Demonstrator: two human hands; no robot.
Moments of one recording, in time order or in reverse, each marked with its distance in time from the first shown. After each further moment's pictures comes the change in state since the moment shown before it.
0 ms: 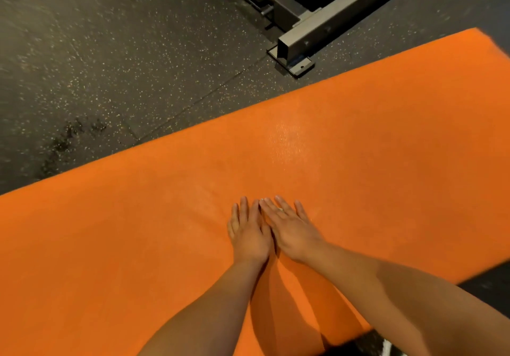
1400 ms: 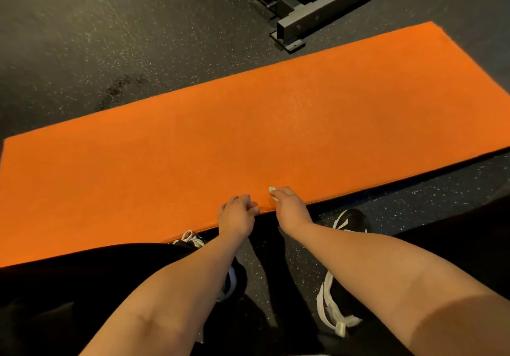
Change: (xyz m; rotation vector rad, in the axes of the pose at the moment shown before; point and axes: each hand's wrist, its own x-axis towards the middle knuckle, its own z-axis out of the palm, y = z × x) left_hand -0.244 -0.034 -0.014 -0.032 -0.046 -0.011; right_hand -0.224 -0.065 0.074 0.354 0.185 0.207
